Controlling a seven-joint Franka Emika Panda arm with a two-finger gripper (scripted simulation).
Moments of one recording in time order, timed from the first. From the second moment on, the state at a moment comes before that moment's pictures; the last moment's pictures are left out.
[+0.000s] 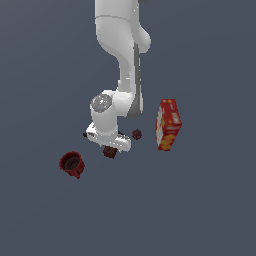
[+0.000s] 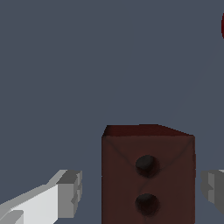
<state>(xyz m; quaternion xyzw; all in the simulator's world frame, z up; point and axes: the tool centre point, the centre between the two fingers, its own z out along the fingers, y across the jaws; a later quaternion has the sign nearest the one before) -0.020 -0.085 0.046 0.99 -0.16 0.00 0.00</state>
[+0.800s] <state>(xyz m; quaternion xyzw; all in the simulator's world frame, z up) -0.021 -0.085 0.030 0.99 -0.16 0.00 0.00</state>
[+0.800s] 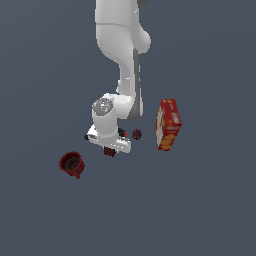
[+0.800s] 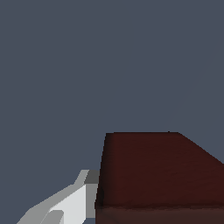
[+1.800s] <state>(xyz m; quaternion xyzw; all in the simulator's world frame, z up) 0.014 -0.070 0.101 0.99 -0.16 0.00 0.00</state>
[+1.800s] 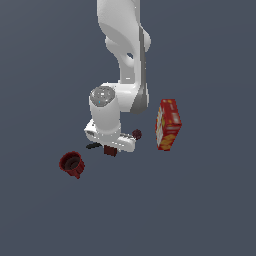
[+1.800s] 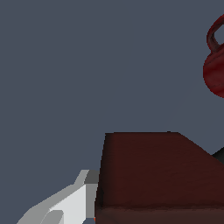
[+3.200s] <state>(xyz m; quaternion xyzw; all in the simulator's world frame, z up) 0.128 -0.025 0.320 0.99 -0.16 0.00 0.00</state>
